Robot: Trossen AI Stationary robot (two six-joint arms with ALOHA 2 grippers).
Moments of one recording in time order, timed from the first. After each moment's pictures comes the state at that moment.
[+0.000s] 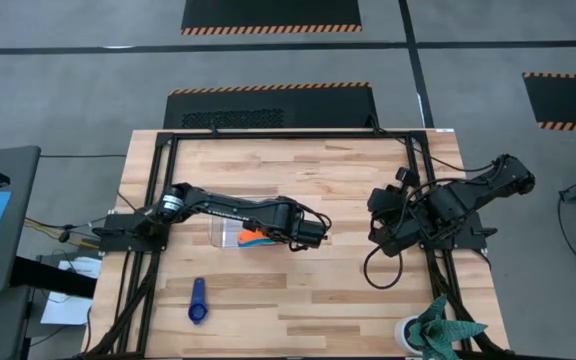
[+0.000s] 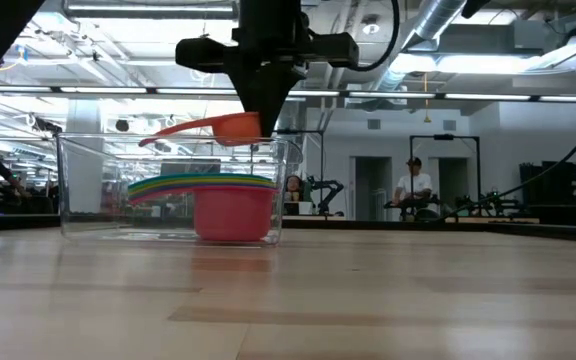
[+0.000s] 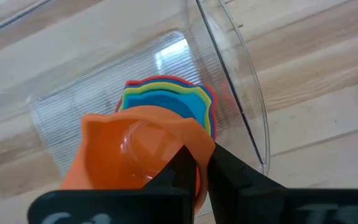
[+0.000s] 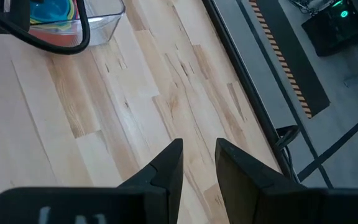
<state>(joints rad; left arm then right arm) -0.16 2.20 2.08 -1.48 -0.25 -1.39 0.47 1.35 1.50 -1.54 0.79 0.70</state>
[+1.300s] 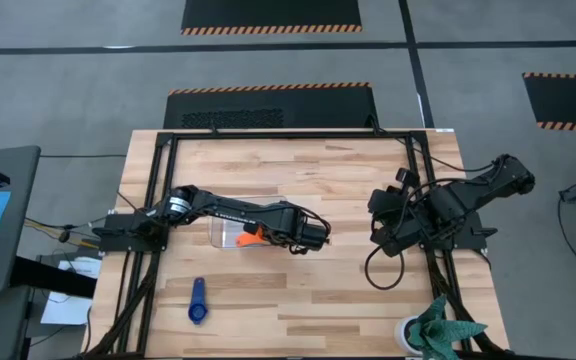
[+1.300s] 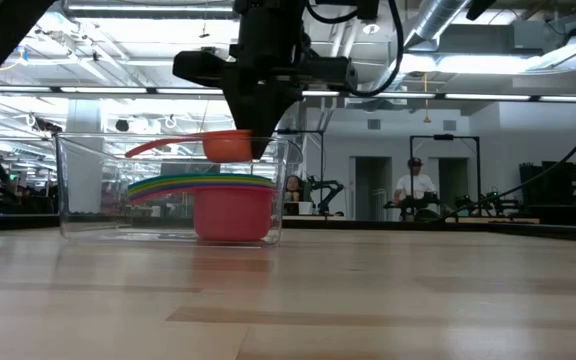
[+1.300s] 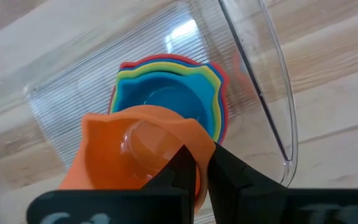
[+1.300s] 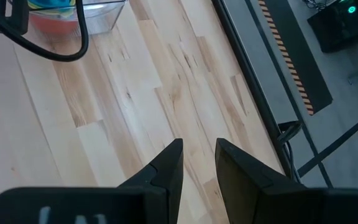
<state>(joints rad) -0.16 2.25 2.08 -1.50 -0.19 -1.35 0.47 1.35 1.50 -1.56 0.76 0.70</state>
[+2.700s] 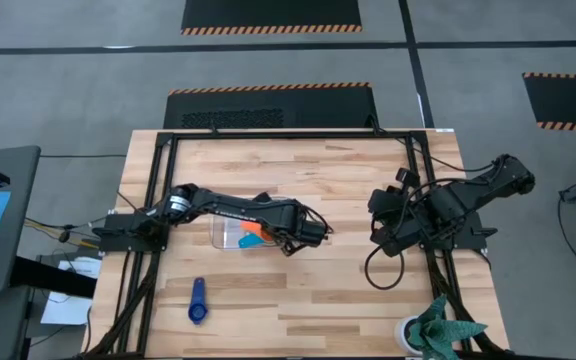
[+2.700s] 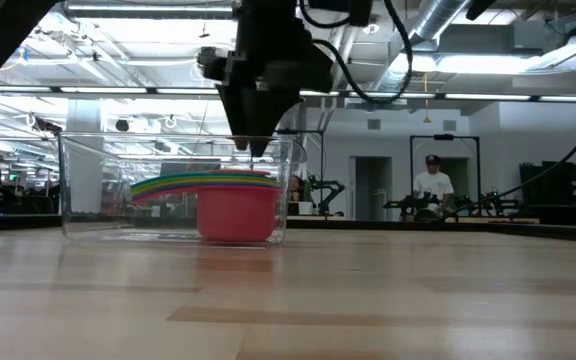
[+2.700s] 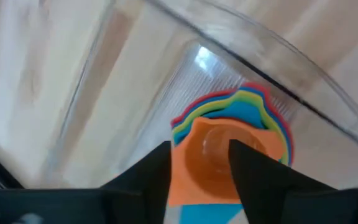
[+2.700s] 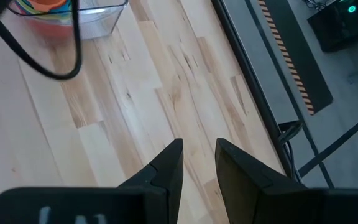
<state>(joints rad) -0.14 2.25 2.09 -1.57 -0.33 -0.81 0.47 1.35 1.50 -1.56 0.76 0.70</state>
